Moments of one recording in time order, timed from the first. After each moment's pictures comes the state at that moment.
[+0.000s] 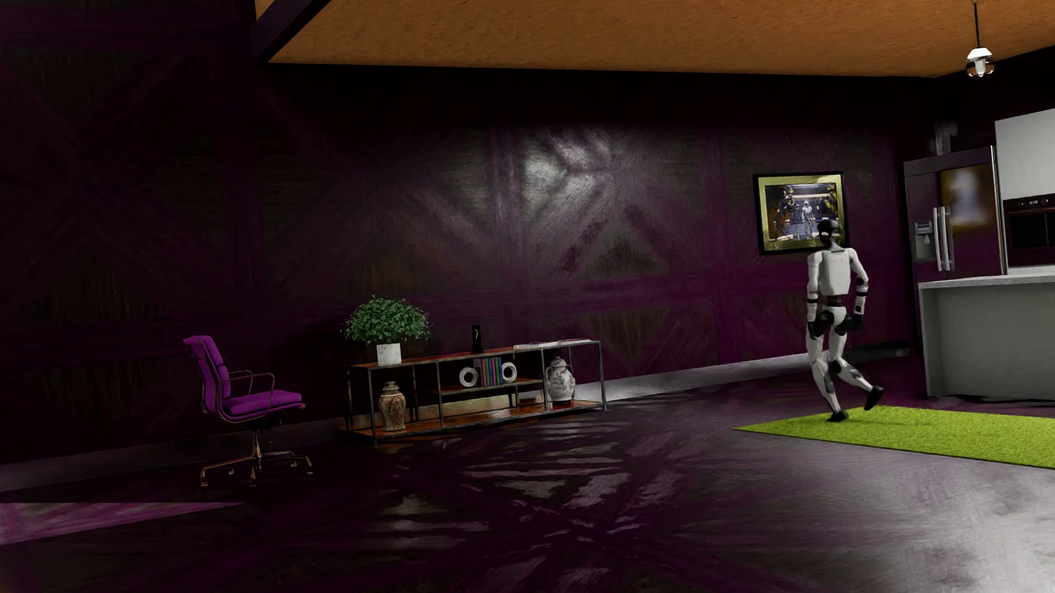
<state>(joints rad) -0.08 -0.17 -0.06 -0.19 -0.13 -0.10 0.00 0.00 0.13 0.59 1.36 0.22 0.28 -0.05 -0.31 0.38 -0.31 0.00 0.00 -0.75 0.49 0.88 0.91 0.00 0.00 0.00 0.00 0.00 0.00</state>
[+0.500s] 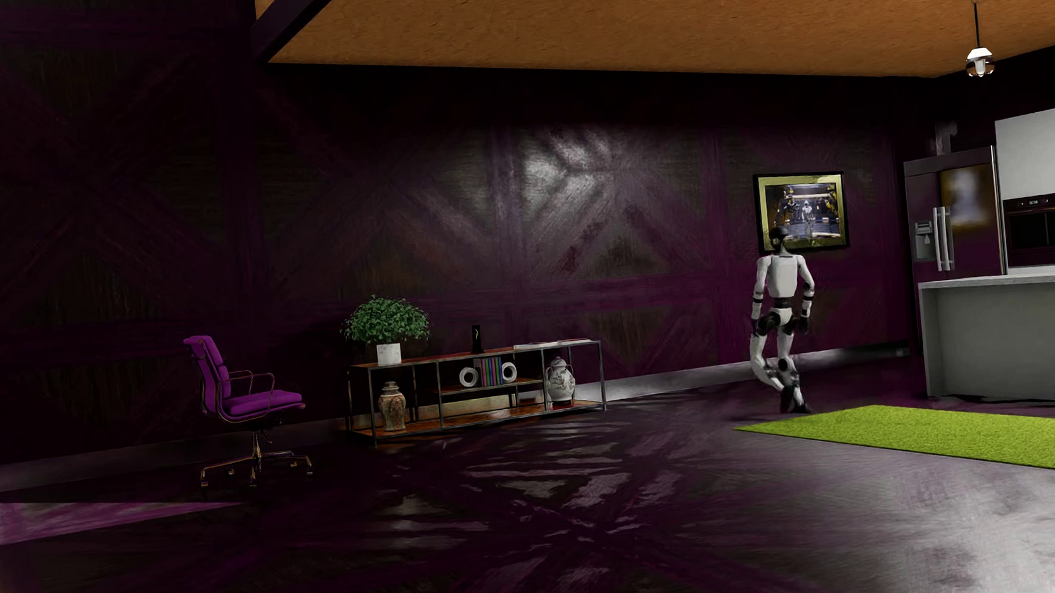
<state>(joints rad) -0.22 -0.08 -0.10 -0.03 -0.01 -0.03 0.00 0.00 0.13 1.33 0.65 0.20 0.28 0.12 -0.19 0.37 -0.34 0.00 0.00 -0.65 0.51 0.79 0.90 0.00 0.00 0.00 0.00 0.00 0.00</state>
